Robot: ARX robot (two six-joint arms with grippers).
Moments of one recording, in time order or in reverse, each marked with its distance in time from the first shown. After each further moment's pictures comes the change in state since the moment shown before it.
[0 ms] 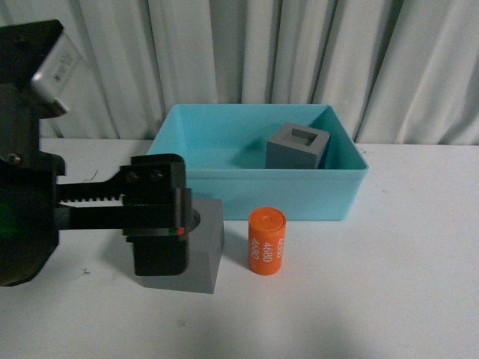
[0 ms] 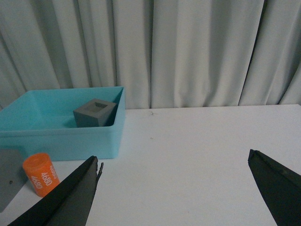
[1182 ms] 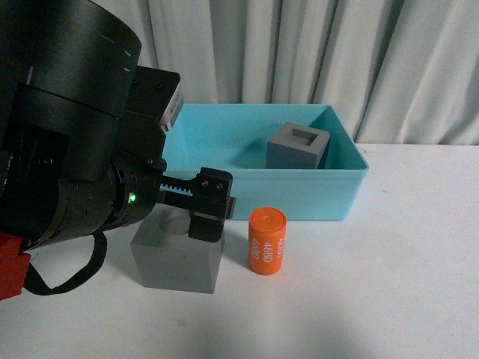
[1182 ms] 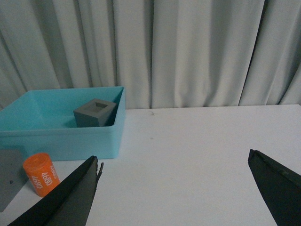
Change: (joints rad) left arm 0.083 0.447 0.199 0.291 -0.005 0.315; right arm 0.000 0.000 0.000 0.000 0.000 0.000
